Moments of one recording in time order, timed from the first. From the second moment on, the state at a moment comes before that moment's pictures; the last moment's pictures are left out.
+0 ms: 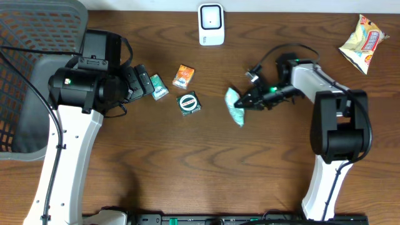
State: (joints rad) left arm -0.14 1.43 1.57 -1.27 -0.01 -0.54; right arm 0.05 2.19 1.46 -0.99 -1.00 -0.14
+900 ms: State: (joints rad) left arm -0.14 1.43 1.57 -1.27 -0.01 -0.54; right arm -0.02 2.19 1.75 -1.20 -0.41 -0.02
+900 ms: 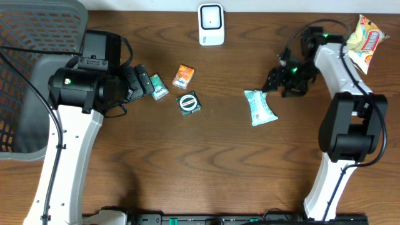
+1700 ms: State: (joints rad) left arm -0.14 1.43 1.57 -1.27 -0.01 -0.54; right arm 0.00 2.17 1.64 -1.07 -0.87 -0.04
